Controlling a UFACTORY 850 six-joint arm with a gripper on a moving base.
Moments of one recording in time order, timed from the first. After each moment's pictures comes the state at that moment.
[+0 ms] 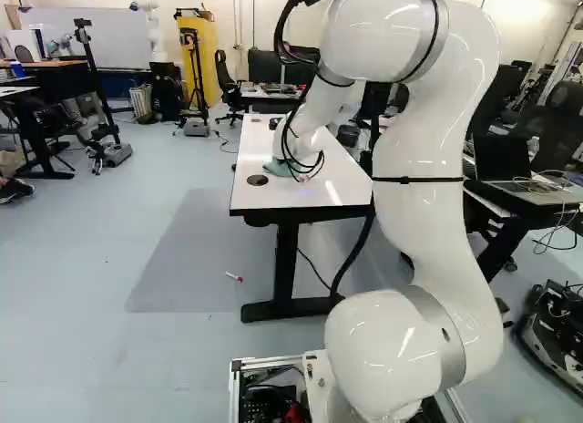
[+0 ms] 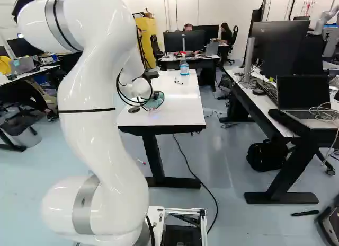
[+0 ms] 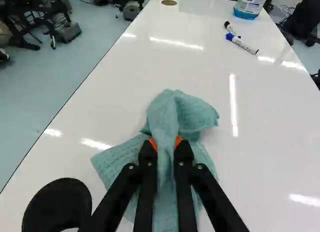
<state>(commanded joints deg) 5.1 -26.9 -57.5 -7.1 22.5 0.0</state>
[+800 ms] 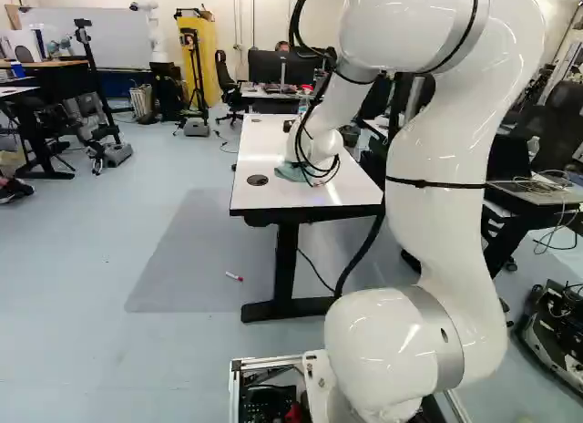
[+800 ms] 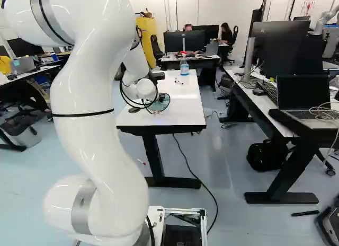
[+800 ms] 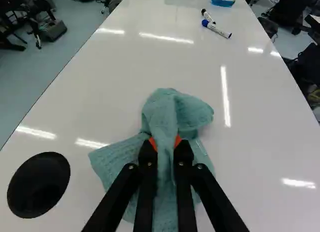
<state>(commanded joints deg) 0.1 -22.5 -51.9 -7.1 22.5 0.0</state>
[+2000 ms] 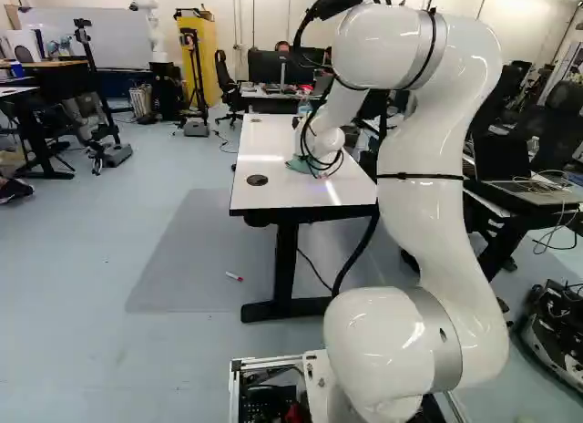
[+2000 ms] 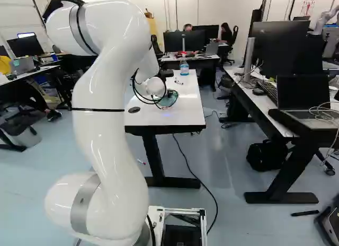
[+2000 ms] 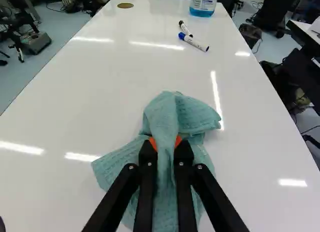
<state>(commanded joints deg) -2.3 -32.6 -65.1 -7.1 22.5 0.0</state>
